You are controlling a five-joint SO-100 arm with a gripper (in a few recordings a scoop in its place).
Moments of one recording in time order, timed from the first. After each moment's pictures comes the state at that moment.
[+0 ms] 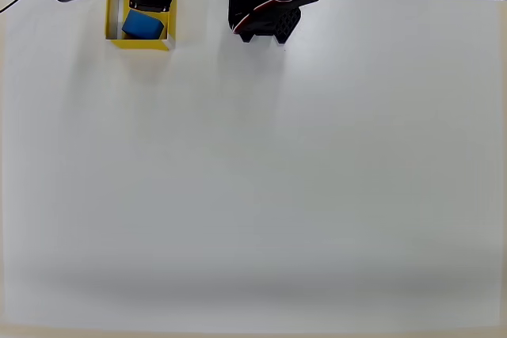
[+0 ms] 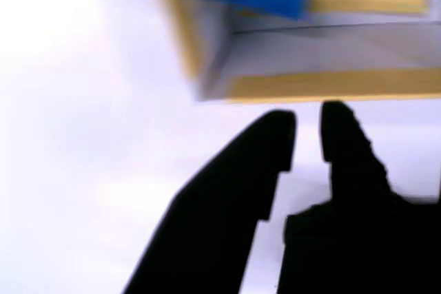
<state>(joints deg) 83.6 130.5 112.0 85.9 -89.2</state>
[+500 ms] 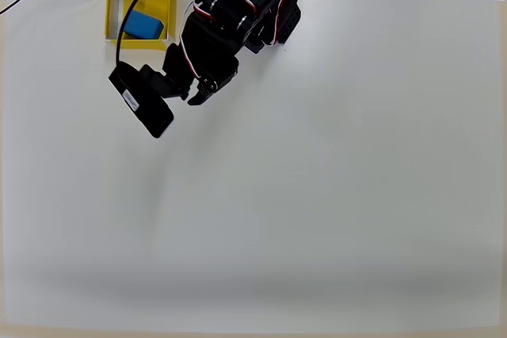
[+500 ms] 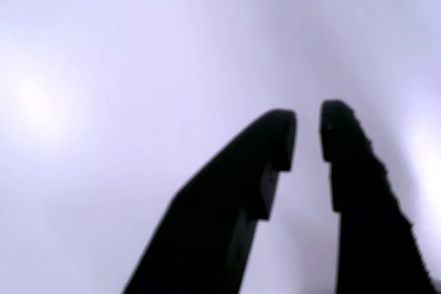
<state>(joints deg) 21.9 154.3 129.3 77.4 -83.0</state>
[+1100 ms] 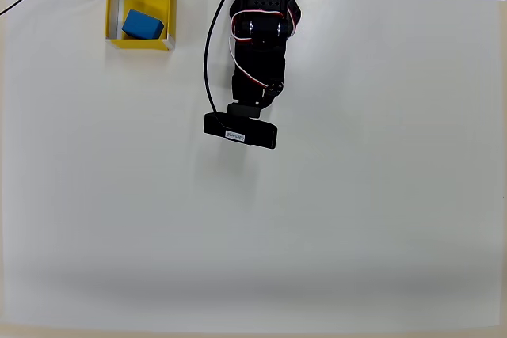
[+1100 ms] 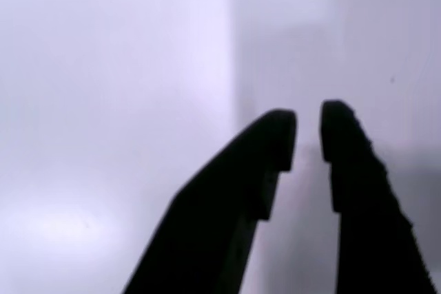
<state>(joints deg) 0.1 188.1 173.4 73.9 -87.9</state>
